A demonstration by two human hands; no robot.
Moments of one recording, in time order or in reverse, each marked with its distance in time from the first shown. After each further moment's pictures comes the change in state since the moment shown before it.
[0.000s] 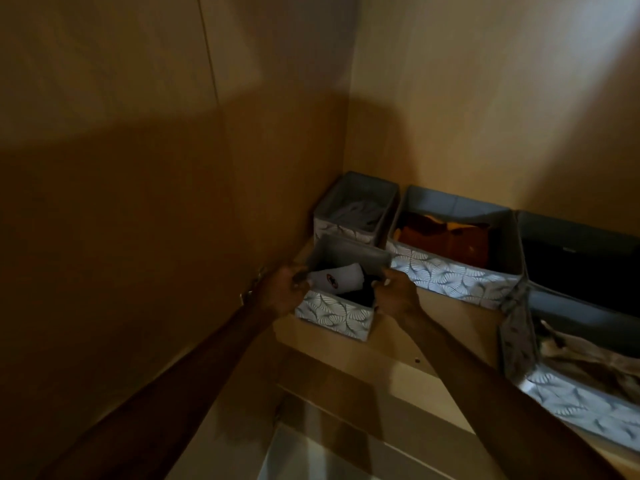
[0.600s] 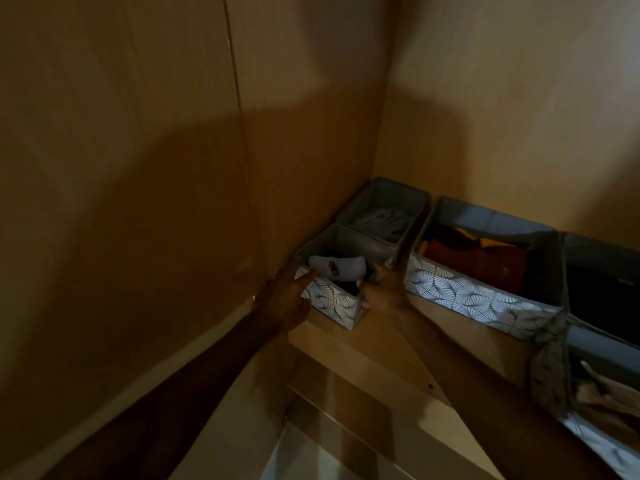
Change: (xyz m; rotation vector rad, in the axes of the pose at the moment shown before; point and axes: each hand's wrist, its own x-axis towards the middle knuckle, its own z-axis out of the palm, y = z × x) left_hand 0.004 -0.030 0.008 0.417 0.114 0.060; right_hand 0.038 -0.025 0.037 0.301 -0.249 -0.031
